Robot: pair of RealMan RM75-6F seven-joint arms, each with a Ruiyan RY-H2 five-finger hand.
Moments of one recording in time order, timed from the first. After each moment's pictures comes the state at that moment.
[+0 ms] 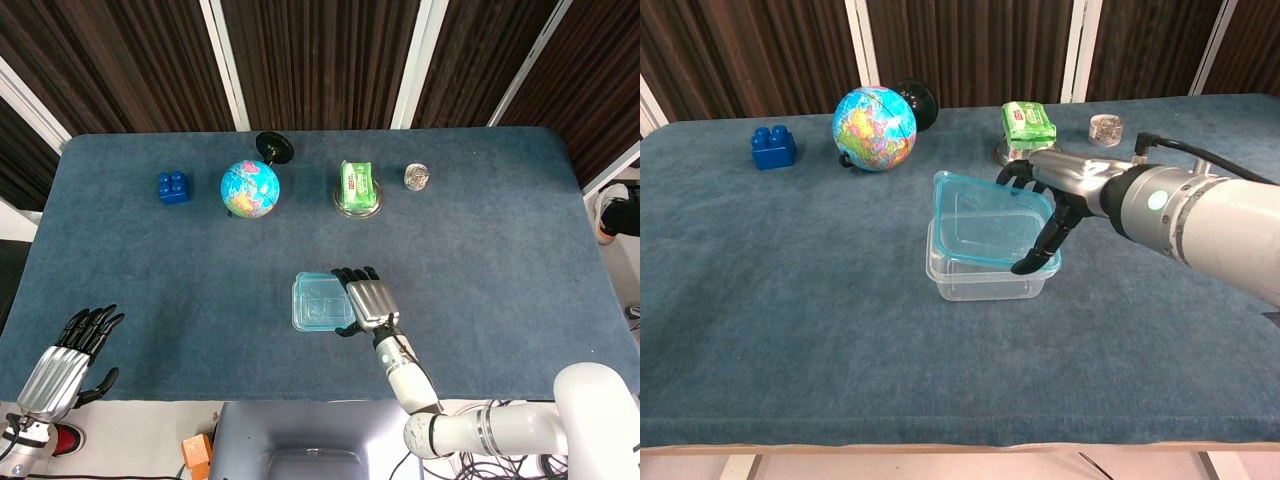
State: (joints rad) left arm -0.17 -1.09 0.09 -1.59 1.73 1.45 -0.10; right arm 0.90 -1.66 0.20 -1.75 -0.56 1.21 -0.68
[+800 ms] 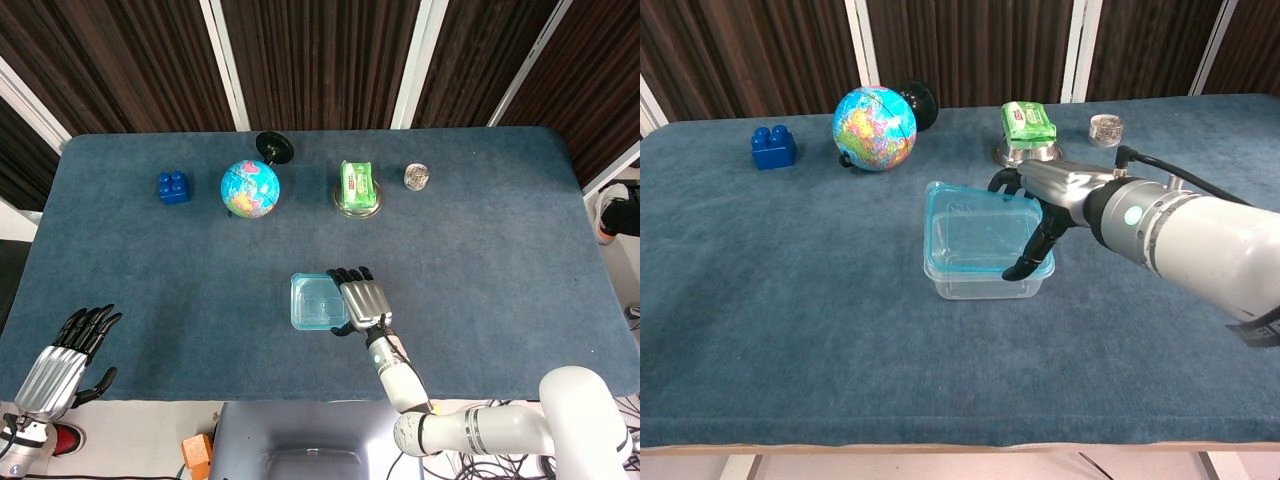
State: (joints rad) left arm -0.17 -1.09 0.09 -1.58 1.73 1.46 -0.11; right arm 0.90 -1.73 0.22 -1.67 -0.58 1.20 -0.72
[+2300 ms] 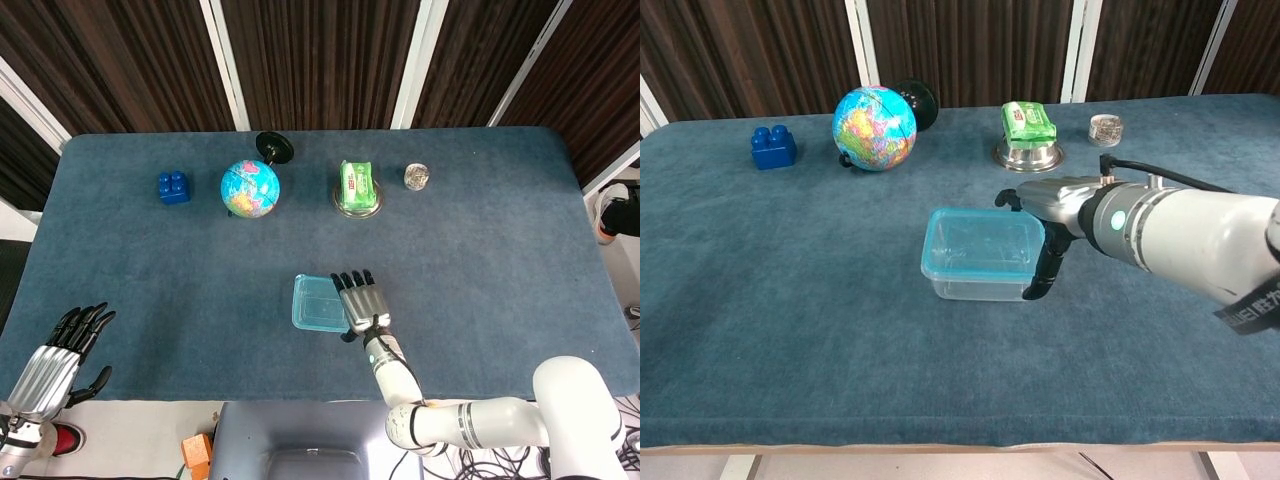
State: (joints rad) left arm -0.17 -1.08 0.09 -1.58 1.73 1.48 -0.15; right arm 0.98 -1.71 0.24 -1.71 -0.36 1.21 -0.96
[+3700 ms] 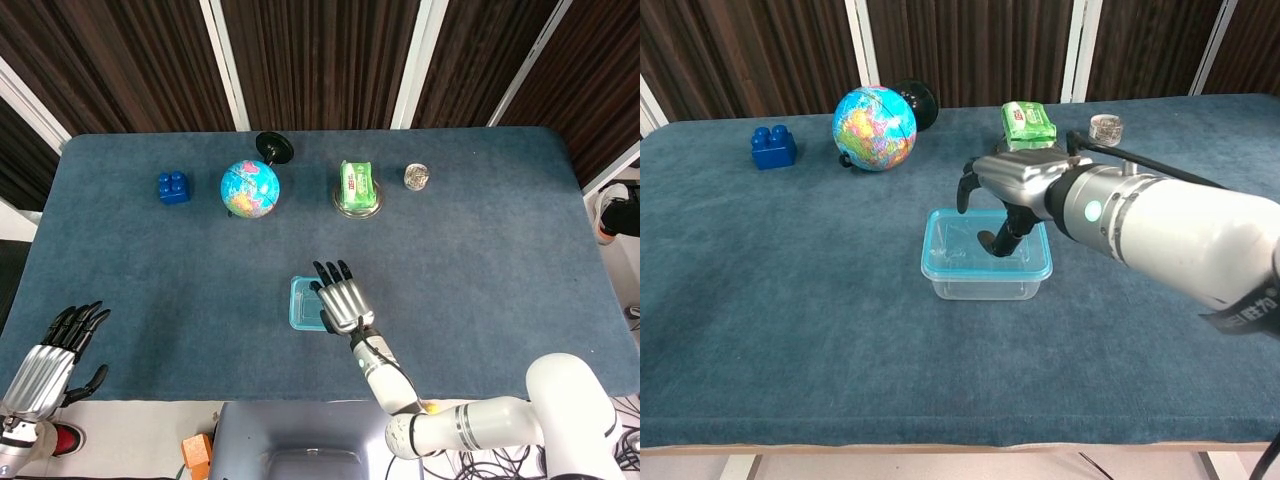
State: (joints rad) left arm -0.16 -1.07 0.08 -1.57 1.72 1.48 -0.17; right arm 1.01 -1.73 0.20 -1.71 -0.55 1.21 -0.89
